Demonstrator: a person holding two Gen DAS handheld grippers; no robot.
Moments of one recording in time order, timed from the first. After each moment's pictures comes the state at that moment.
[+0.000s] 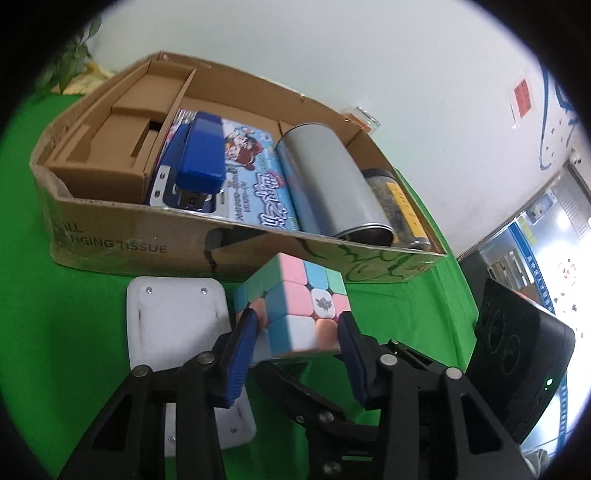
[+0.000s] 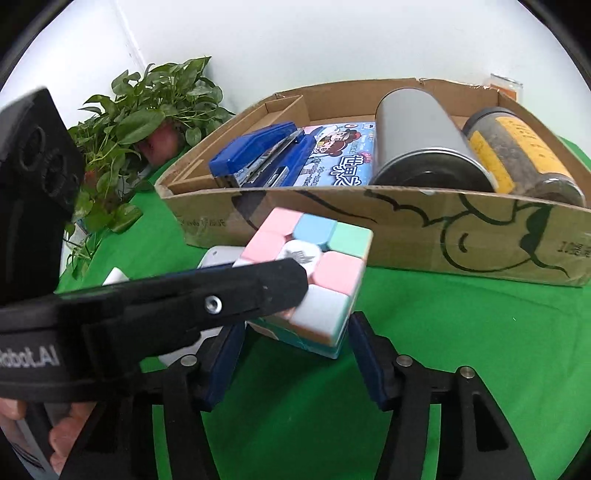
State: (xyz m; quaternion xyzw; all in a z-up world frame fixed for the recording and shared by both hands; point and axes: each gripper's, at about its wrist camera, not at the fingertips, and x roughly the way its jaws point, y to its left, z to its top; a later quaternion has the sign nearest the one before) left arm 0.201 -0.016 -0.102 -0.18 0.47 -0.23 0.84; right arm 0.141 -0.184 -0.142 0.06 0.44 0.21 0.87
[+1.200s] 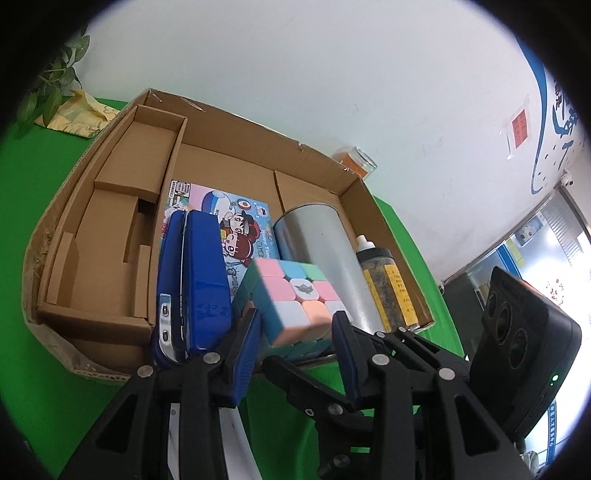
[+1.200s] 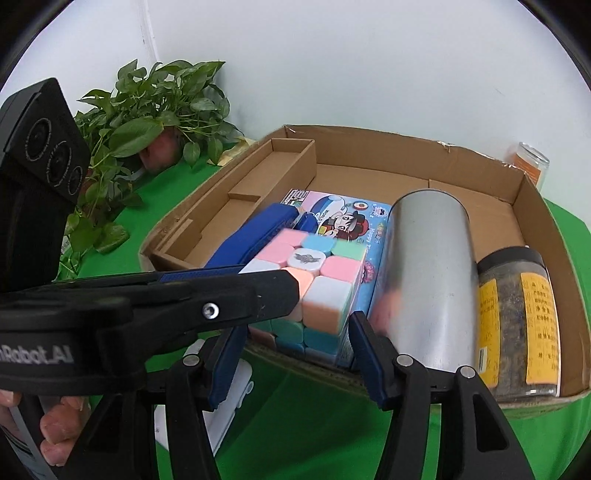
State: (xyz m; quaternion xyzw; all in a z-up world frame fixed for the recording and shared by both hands) left arm 0.263 0.004 -0.065 -0.21 0.44 -0.24 0.84; right arm 0.227 -0.171 -0.074 -0.01 0.42 0.21 0.88
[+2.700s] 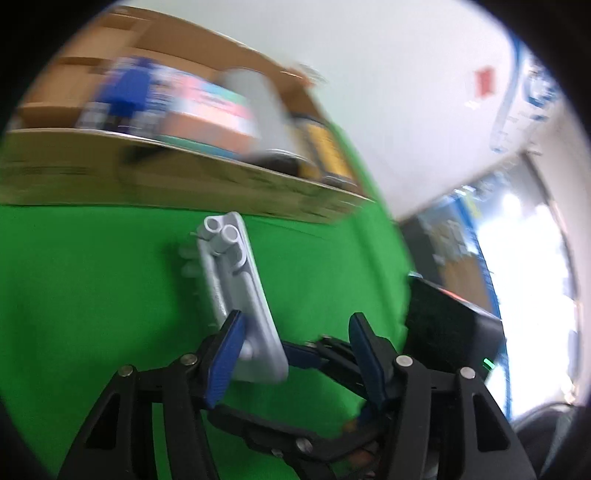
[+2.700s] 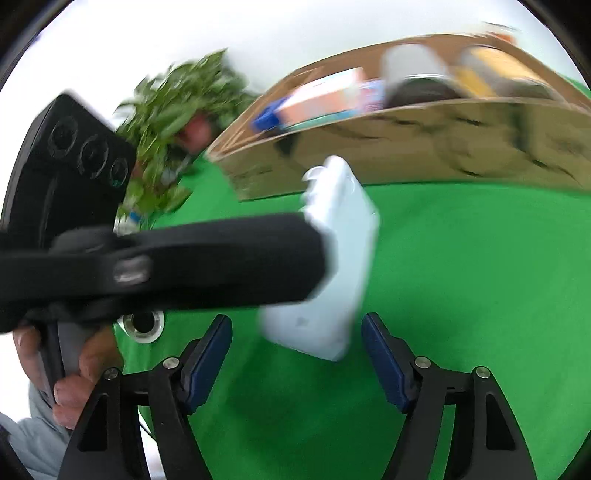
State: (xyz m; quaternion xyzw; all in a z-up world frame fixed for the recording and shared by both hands) left arm 0.156 -0.025 -0.106 -0.22 0.51 -0.35 0.75; right arm 0.079 -0.240 -0.133 0.16 0.48 0.26 0.82
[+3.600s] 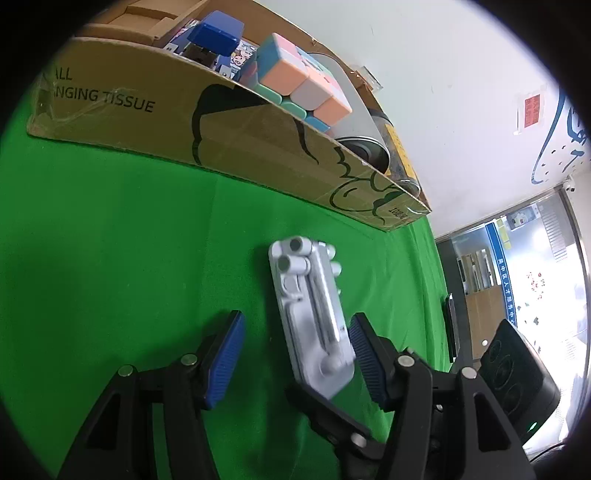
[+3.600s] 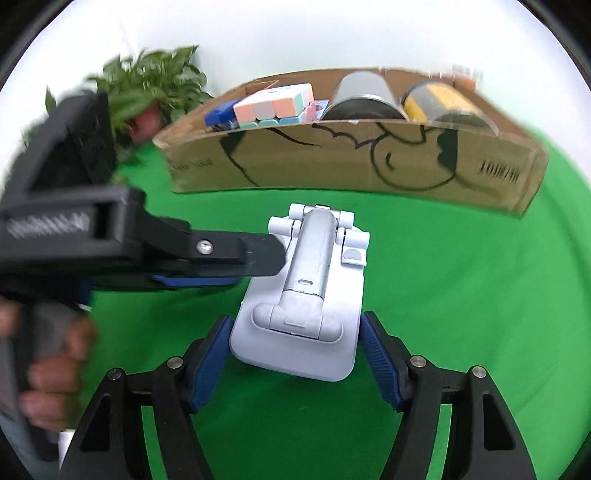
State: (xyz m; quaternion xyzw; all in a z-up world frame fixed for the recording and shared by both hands) left arm 0.152 -0.006 -0.151 -0.25 0.54 -0.26 0.76; right arm 0.067 -0.225 -0.136 0.06 0.46 0.17 0.87
